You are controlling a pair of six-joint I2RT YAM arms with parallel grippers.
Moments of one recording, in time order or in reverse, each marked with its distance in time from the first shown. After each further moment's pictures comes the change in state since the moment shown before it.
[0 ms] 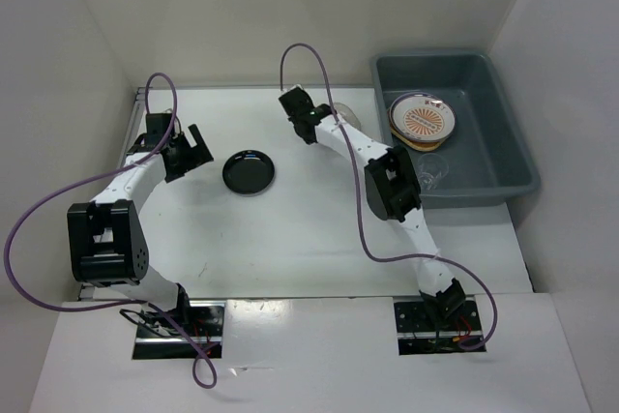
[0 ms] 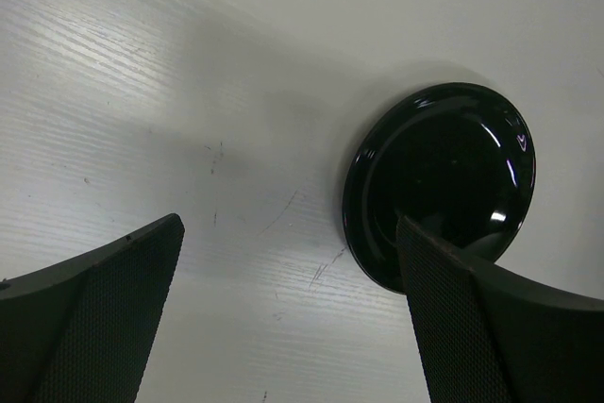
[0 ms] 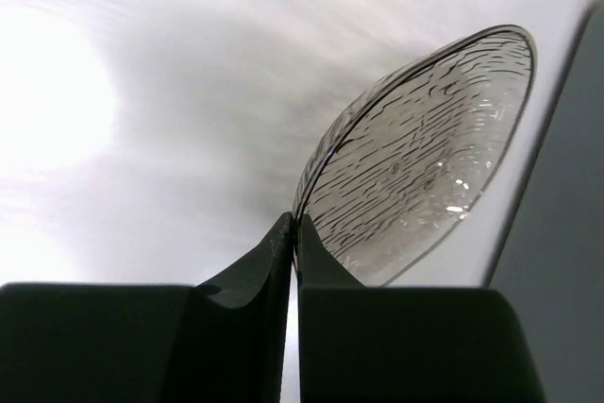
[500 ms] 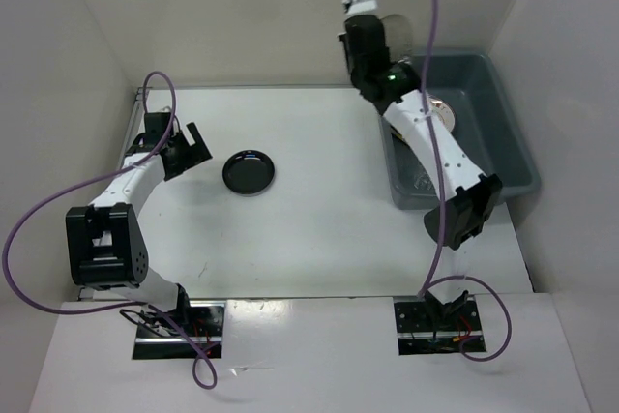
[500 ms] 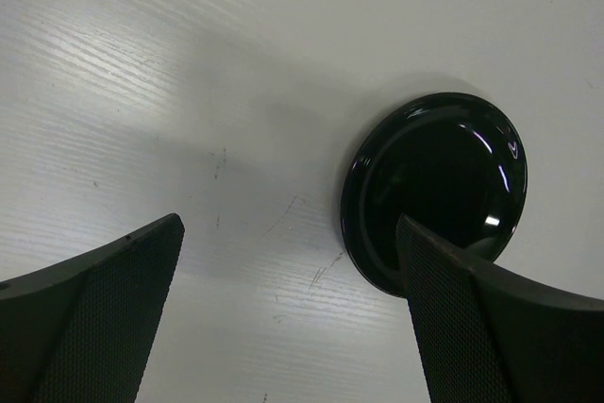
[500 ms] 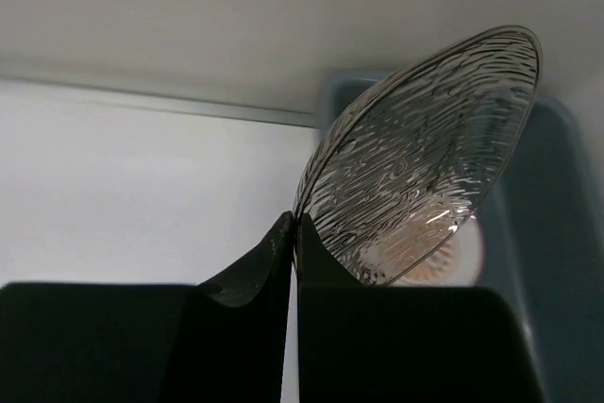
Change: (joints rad) left arm 0.000 -0.016 0.000 0.006 -0.016 0.000; right arm -0.048 -0.572 -0.035 0.063 0.018 0.014
